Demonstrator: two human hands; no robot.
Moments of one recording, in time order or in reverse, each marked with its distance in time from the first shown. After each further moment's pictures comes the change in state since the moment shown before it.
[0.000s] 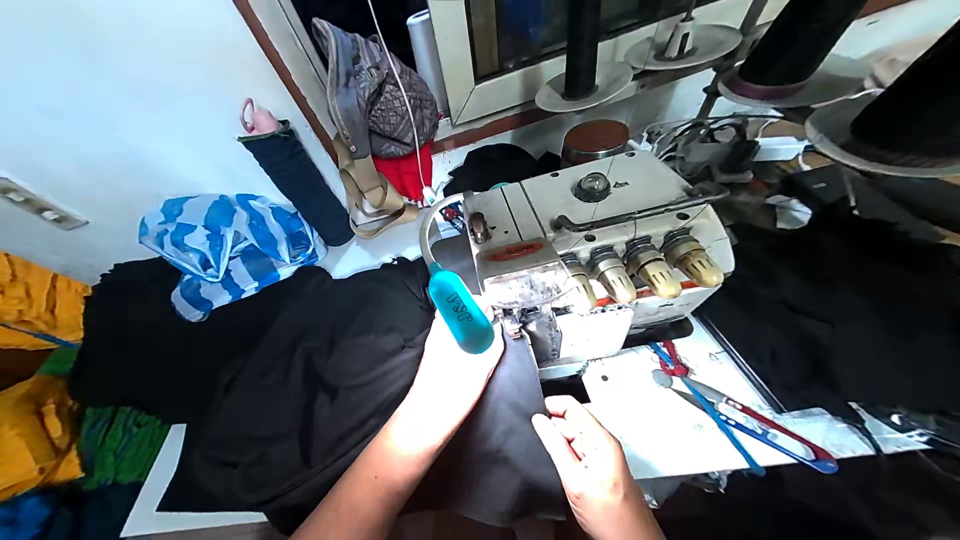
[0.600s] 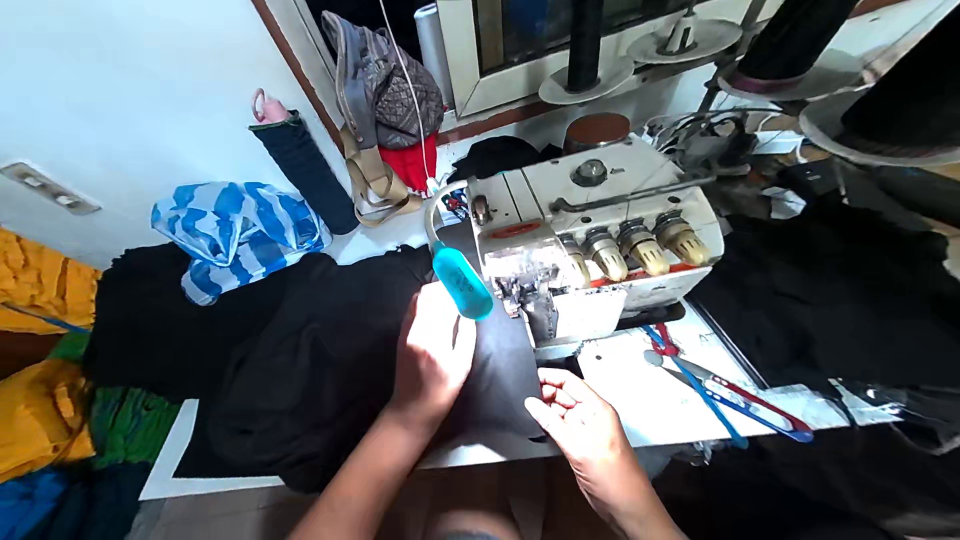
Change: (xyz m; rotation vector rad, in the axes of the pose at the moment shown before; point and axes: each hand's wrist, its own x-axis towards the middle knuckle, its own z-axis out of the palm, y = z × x) left_hand -0.025 0.001 -0.007 0.020 0.403 0.092; right_hand 0.000 -0.003 -0.007 0.201 -0.038 0.167
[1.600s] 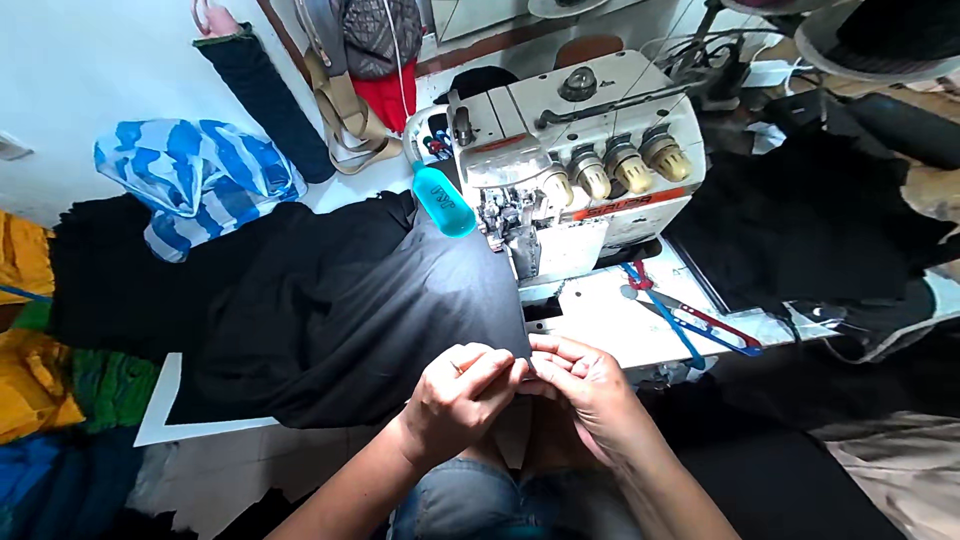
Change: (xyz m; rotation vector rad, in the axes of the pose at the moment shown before) left_hand -0.080 0.034 -0.024 -0.119 -0.208 0.501; right_hand -0.033 -0.022 -0.020 0.249 -0.059 0.298
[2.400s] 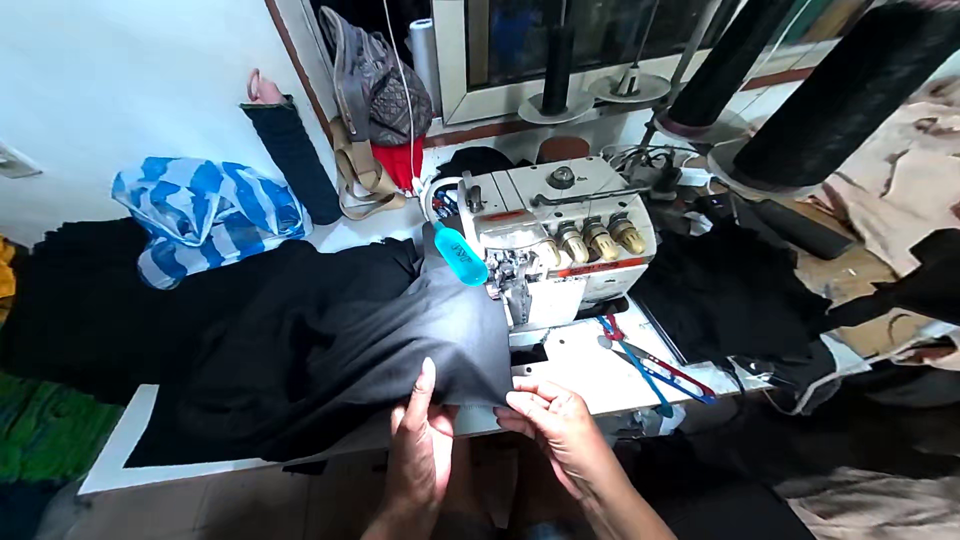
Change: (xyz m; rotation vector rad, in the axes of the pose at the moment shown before) left_hand 0.030 0.027 -0.015 -1.349 1.009 -1.484; right_hand 0.008 -0.002 0.020 0.004 0.077 0.066
